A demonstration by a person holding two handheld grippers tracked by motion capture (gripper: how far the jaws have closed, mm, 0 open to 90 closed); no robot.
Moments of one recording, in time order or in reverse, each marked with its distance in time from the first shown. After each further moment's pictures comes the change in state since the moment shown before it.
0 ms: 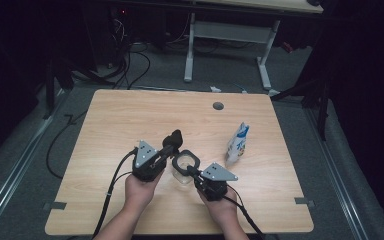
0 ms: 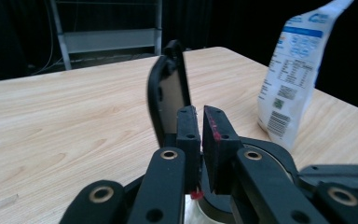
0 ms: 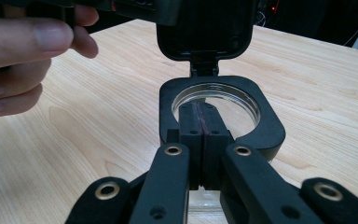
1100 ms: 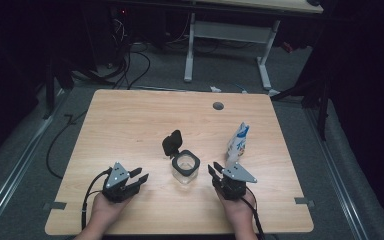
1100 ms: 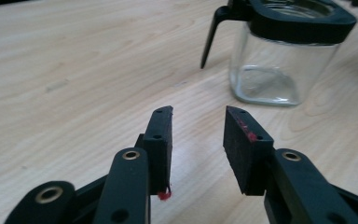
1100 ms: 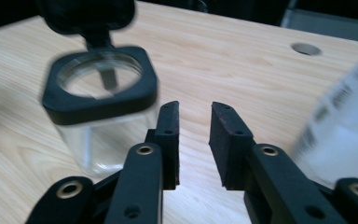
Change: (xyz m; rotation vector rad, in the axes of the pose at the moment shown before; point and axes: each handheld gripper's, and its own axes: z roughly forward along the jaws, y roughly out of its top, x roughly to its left) left arm 0.056 -0.073 -0.054 0.183 -0.070 0.066; right arm -0.036 -0.020 -0.027 0.029 -0.220 0.074
